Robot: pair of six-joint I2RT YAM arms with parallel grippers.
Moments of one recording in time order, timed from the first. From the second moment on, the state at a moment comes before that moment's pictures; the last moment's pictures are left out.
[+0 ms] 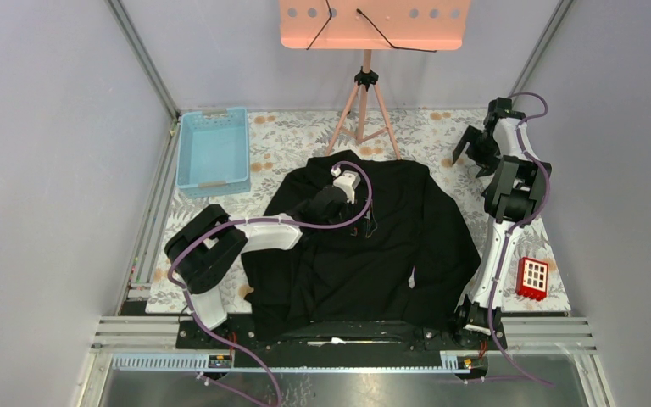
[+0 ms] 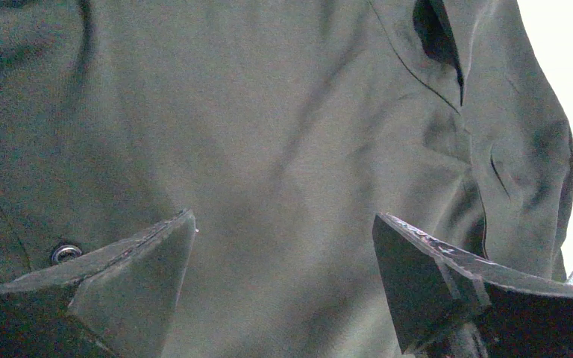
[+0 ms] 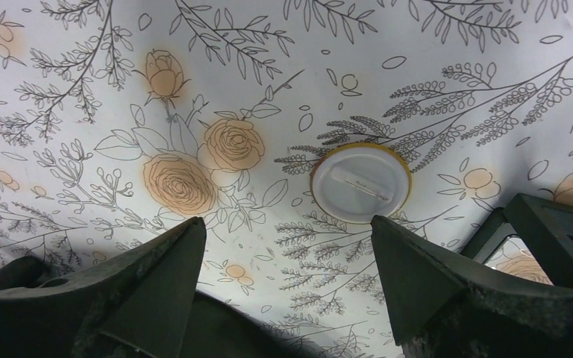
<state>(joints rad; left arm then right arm) -0.85 1.77 0.93 0.29 0.01 -0.52 -0.23 2.42 2.11 -0.97 -0.06 0.33</state>
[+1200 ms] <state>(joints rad) -0.85 1.77 0.93 0.29 0.01 -0.52 -0.23 2.42 2.24 -0.99 -0.10 0.36</state>
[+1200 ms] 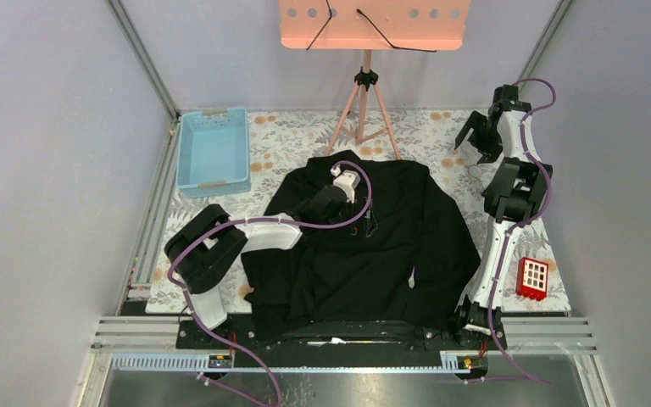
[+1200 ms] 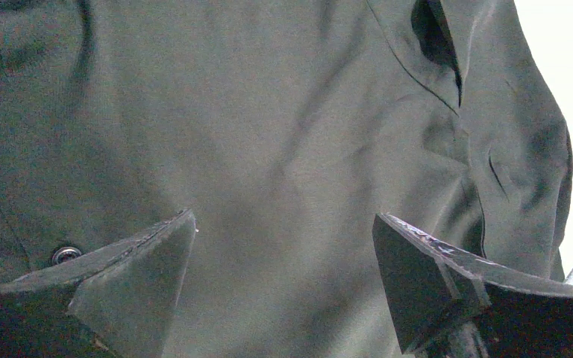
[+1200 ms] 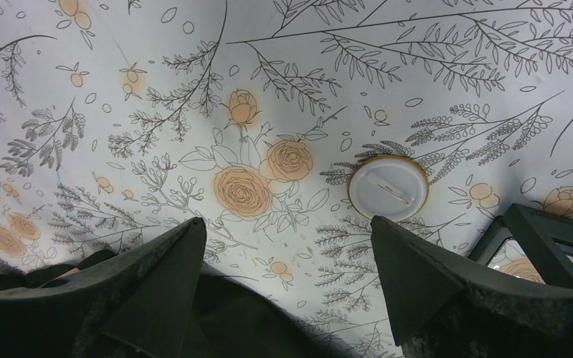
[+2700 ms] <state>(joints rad) -0.85 1.76 0.91 0.31 0.01 -0.52 -0.22 2.43 2.12 -0.94 -0.09 0.39</state>
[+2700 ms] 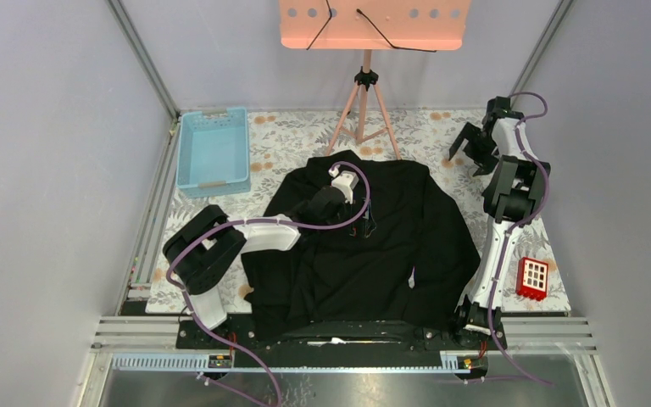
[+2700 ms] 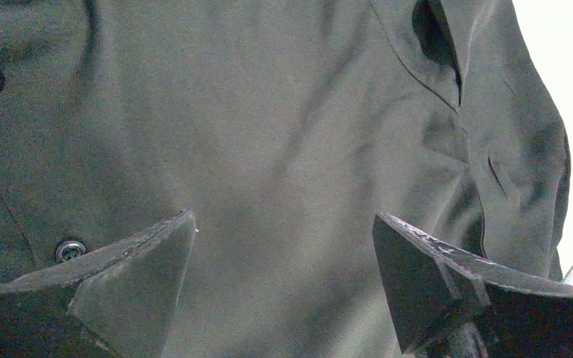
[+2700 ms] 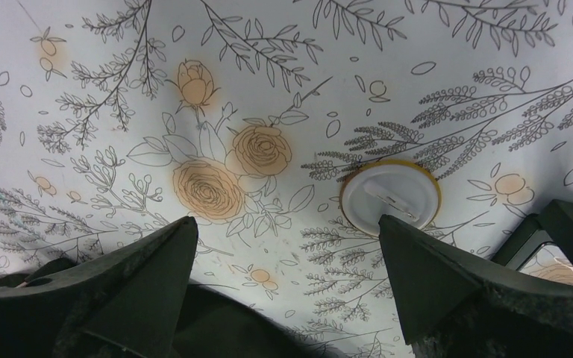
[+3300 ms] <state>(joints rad) -0.85 1.75 0.89 0.31 0.01 -0.52 -0.19 2.33 1.95 -0.90 -0.10 0.36</state>
